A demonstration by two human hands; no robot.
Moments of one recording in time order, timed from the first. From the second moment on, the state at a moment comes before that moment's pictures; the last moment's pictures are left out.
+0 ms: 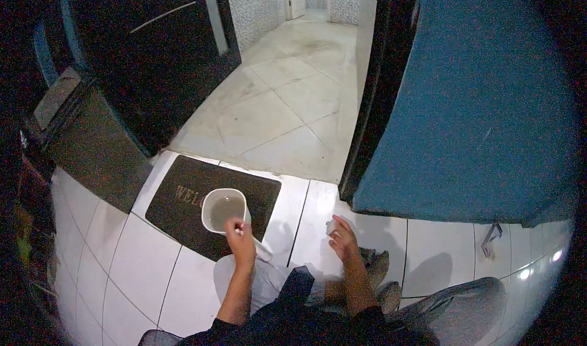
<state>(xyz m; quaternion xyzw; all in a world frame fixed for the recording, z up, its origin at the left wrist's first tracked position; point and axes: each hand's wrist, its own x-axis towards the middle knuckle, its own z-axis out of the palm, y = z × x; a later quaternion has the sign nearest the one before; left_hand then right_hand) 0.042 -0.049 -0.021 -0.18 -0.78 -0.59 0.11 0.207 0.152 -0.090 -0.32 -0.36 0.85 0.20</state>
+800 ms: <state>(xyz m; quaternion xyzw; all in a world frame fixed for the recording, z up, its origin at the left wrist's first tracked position) 0.047 -0.049 -0.084 0.01 -0.69 -0.70 -0.18 0.222 0.182 -0.025 -0.30 -0.29 0.87 0.25</state>
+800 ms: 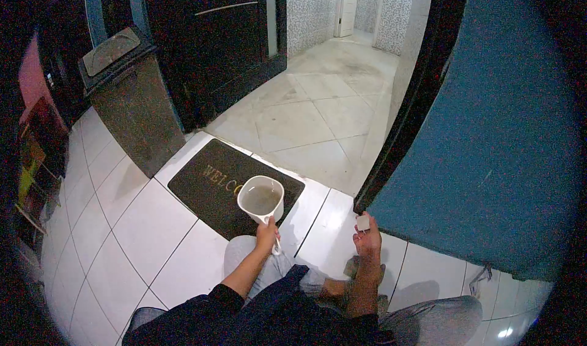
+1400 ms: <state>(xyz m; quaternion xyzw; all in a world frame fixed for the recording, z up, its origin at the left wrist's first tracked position) 0.195 0.025 -0.087 -0.22 -0.70 -0.60 -0.32 0.235 0.183 0.007 -0.27 -0.36 0.84 0.30</state>
